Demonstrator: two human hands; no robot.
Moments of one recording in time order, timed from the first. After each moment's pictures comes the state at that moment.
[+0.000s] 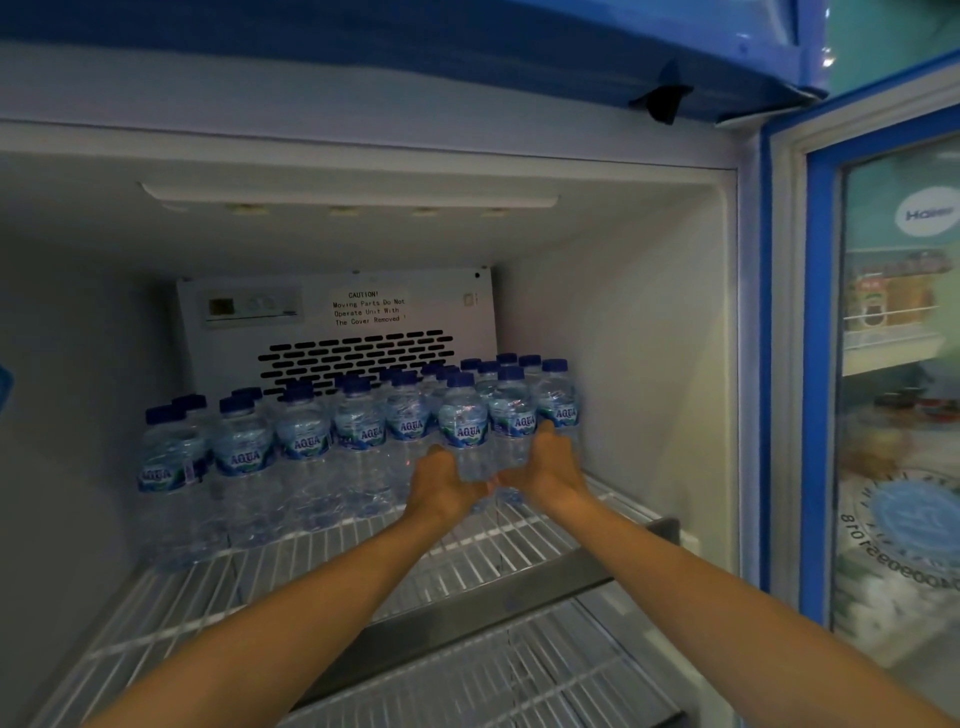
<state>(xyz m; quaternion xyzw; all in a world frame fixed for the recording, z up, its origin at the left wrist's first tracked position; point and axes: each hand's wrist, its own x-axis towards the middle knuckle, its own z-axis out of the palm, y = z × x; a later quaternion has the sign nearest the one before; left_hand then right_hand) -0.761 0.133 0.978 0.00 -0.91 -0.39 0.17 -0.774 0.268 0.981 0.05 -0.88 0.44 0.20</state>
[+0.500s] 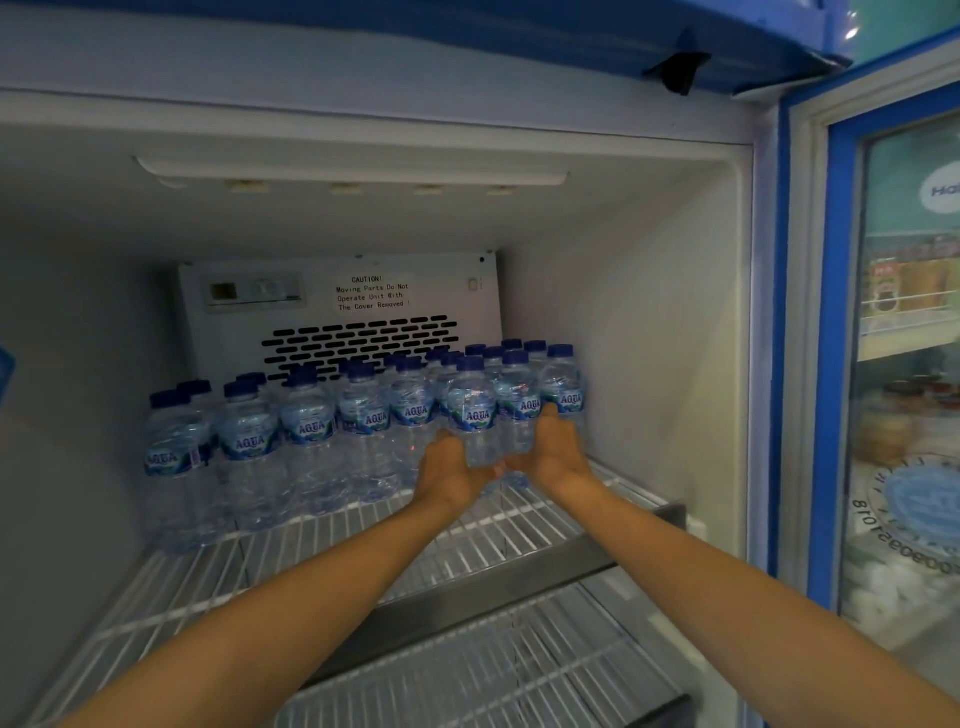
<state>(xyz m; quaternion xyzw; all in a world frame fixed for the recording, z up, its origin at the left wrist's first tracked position) -0.755 0.139 0.978 -0.01 -0.91 -0.38 0.18 -0.778 0.268 0.980 0.05 -0.89 0.40 0.20</state>
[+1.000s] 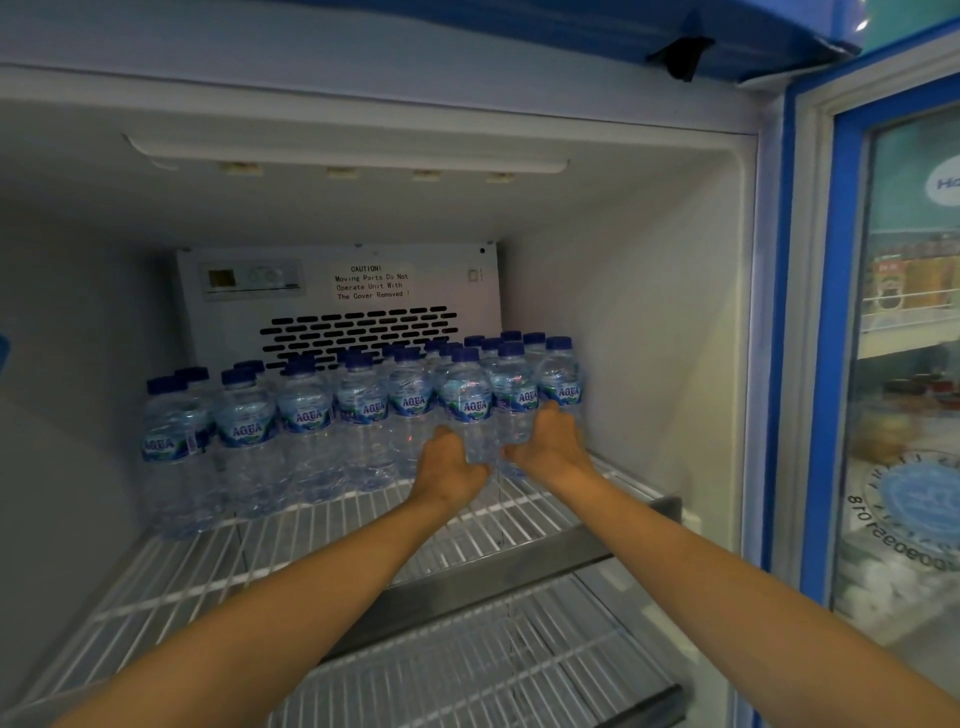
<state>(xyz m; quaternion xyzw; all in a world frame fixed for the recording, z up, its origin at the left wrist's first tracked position) -0.757 0.140 0.970 -0.02 -0.91 -0.39 0.17 -0.778 0.271 0.978 0.06 -0.89 0.40 0.21</state>
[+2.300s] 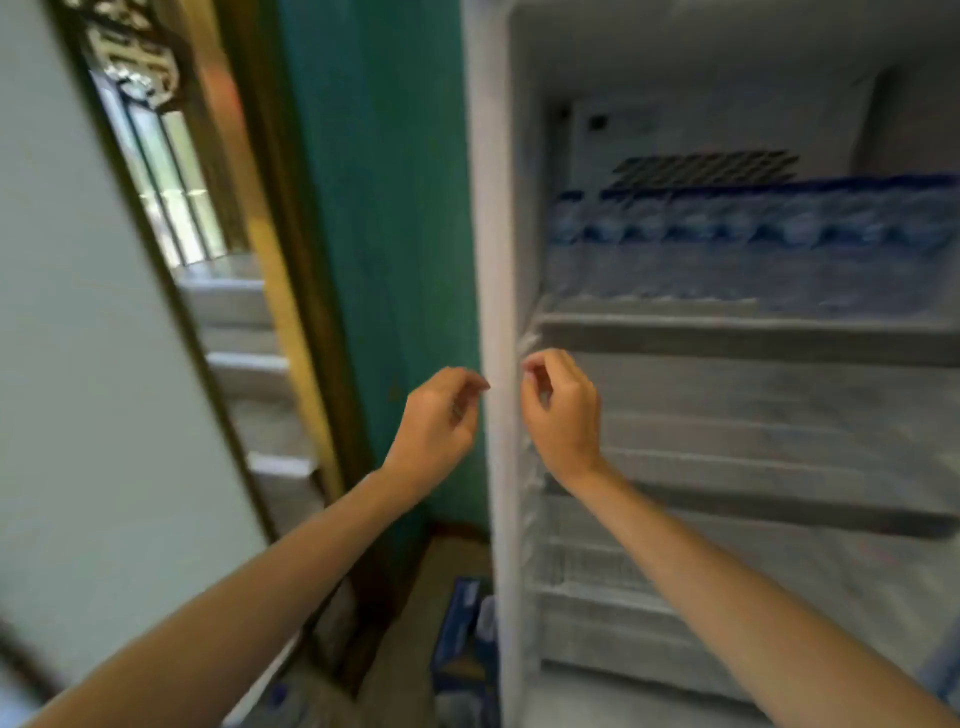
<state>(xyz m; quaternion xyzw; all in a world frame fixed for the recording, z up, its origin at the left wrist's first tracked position) -0.346 -0.077 0.889 0.03 -0.88 -0.23 0.42 -0.448 0.041 0.881 0.36 -0.70 0.53 0.32</state>
